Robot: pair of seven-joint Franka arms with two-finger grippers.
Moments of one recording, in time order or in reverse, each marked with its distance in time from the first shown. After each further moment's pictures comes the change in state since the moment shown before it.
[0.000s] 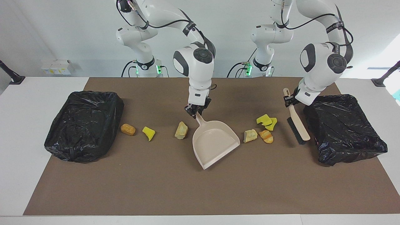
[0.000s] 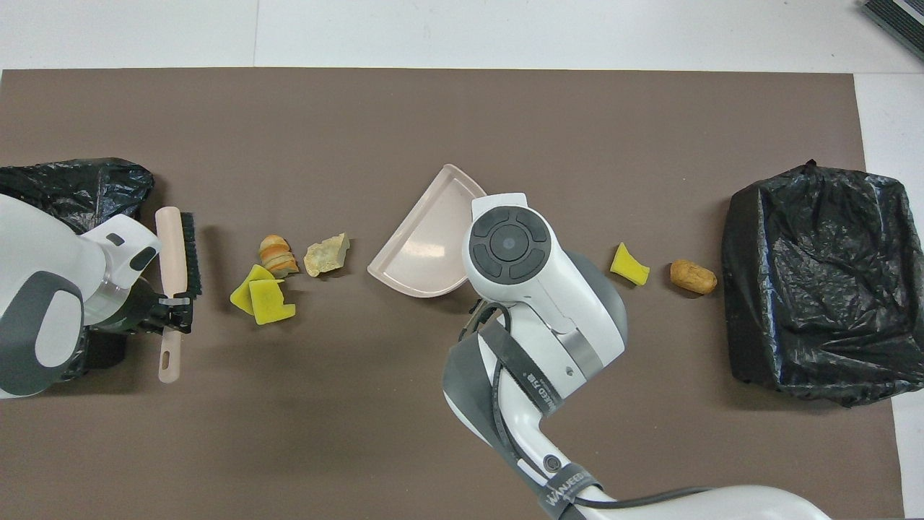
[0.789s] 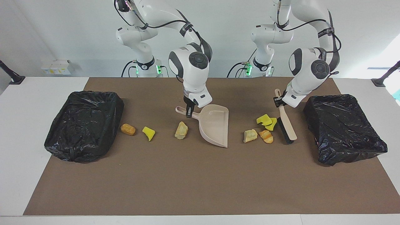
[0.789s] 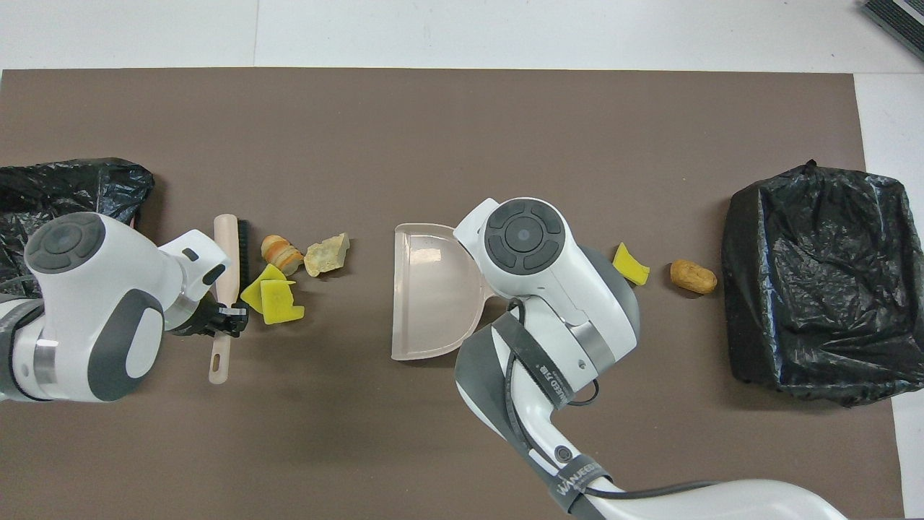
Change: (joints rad) left arm -0.111 0.046 -0.015 -0.072 -0.002 0.143 -0.010; right arm -0.023 -0.003 0.000 -0.020 -0.007 -0.005 -0.567
